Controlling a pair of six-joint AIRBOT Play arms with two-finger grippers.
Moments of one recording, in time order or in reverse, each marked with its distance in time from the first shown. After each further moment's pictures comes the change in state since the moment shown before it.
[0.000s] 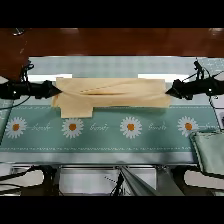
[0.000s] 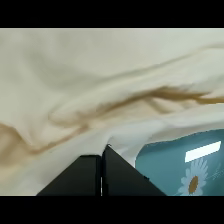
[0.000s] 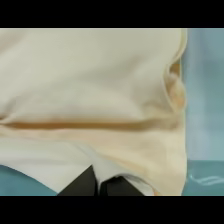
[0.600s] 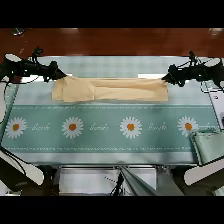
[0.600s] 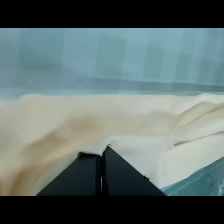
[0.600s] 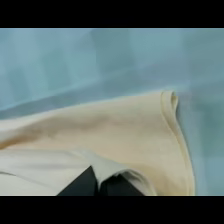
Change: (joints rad) left arm -0.039 -0.499 0.607 0.005 -0.111 -0.186; right arm 0.018 -0.360 0.352 0.100 -0.035 0.039
